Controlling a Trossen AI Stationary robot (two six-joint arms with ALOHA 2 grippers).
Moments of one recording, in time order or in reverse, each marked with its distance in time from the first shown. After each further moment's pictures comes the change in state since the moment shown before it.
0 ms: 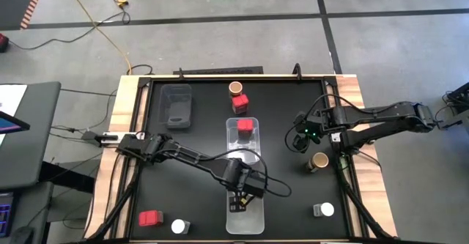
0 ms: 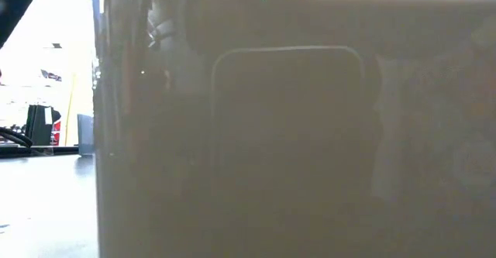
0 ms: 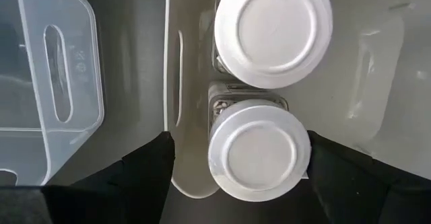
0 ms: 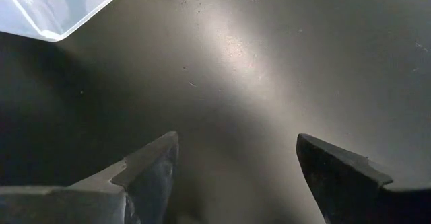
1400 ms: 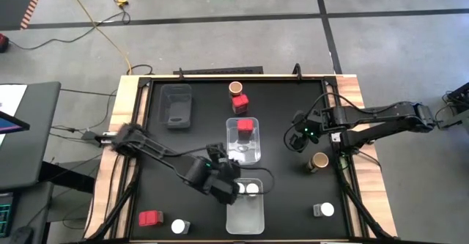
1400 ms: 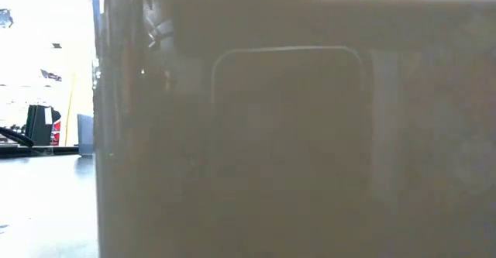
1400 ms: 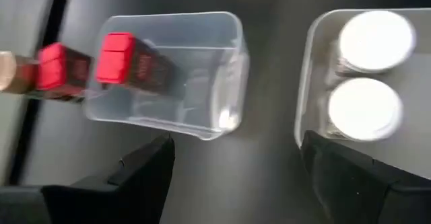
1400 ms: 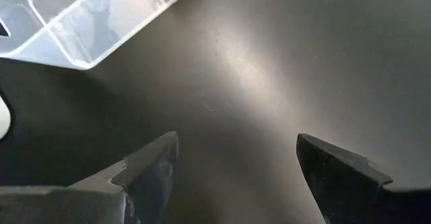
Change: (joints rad) left arm -0.108 -0.399 -0.425 0.154 -0.543 -0.067; right arm 0.000 0.000 0.000 0.090 0.000 0.001
